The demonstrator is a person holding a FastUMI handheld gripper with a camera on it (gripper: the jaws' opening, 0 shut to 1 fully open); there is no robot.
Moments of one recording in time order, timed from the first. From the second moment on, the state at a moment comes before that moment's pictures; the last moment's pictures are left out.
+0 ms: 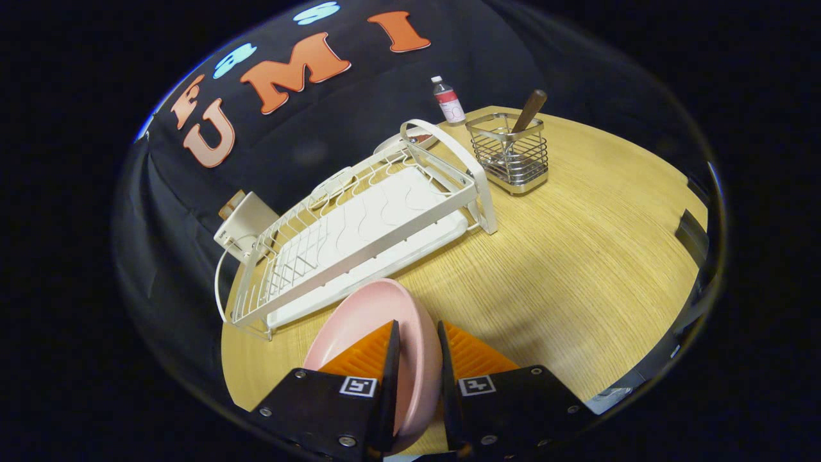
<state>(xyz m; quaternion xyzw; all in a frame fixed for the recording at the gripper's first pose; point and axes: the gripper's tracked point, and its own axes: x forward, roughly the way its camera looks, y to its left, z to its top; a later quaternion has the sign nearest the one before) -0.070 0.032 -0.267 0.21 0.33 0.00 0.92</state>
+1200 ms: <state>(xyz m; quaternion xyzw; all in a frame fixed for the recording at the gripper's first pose) -0.052 -0.042 -0.211 0.12 0.29 -0.04 0.95</state>
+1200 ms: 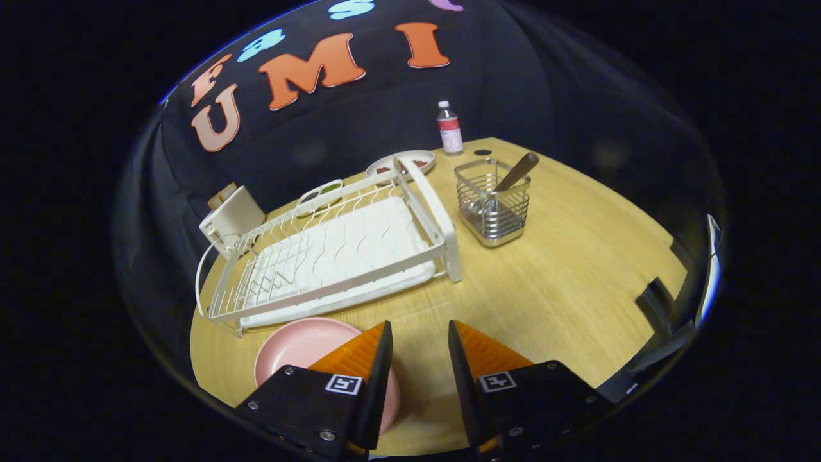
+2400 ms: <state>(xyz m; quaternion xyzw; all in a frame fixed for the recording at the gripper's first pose) 0.068 -0.155 -0.167 0.04 0.20 -0.08 0.98</state>
